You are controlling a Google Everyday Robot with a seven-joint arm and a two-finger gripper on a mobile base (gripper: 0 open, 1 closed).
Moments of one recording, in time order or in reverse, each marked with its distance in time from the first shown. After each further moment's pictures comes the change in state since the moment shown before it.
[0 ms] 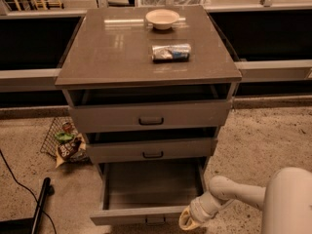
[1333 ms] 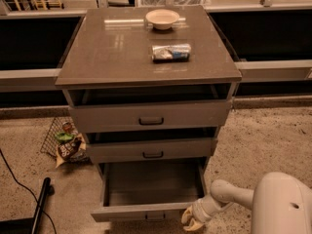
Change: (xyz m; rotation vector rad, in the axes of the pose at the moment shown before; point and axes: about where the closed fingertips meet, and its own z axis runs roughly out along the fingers) arm 0.059 -0.014 0.027 0.043 0.038 0.081
